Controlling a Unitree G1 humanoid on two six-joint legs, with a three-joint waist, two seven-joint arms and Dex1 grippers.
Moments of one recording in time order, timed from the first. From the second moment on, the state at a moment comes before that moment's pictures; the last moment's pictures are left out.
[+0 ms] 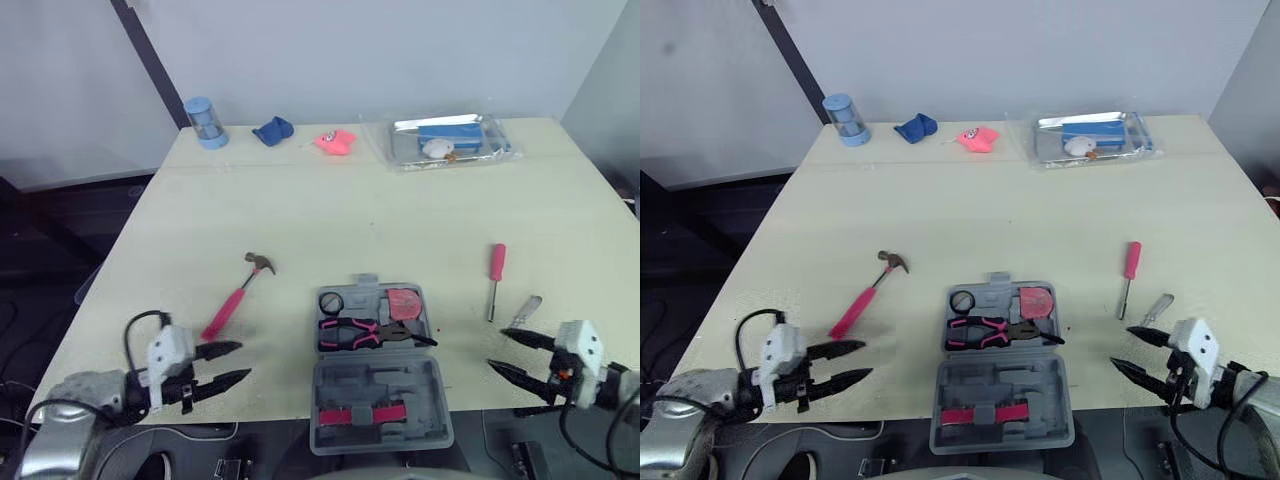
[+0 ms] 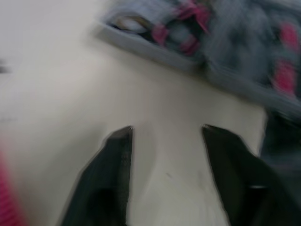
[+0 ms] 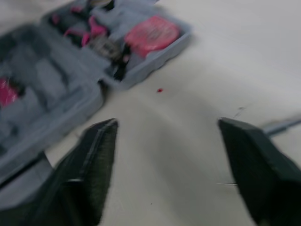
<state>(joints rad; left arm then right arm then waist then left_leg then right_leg) 0.22 0.78 0.17 0.09 -0.32 -0.13 -1.32 0.26 -0.71 -0.17 -0.03 0.36 -0.02 1.14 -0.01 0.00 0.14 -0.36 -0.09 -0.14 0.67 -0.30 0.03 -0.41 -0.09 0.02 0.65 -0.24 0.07</state>
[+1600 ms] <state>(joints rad) -0.15 0.64 -0.17 0.41 -0.19 -0.24 -1.47 -0.09 -0.68 0.22 -0.04 0.12 0.12 1.18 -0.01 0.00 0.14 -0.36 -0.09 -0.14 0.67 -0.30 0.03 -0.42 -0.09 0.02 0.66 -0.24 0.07</state>
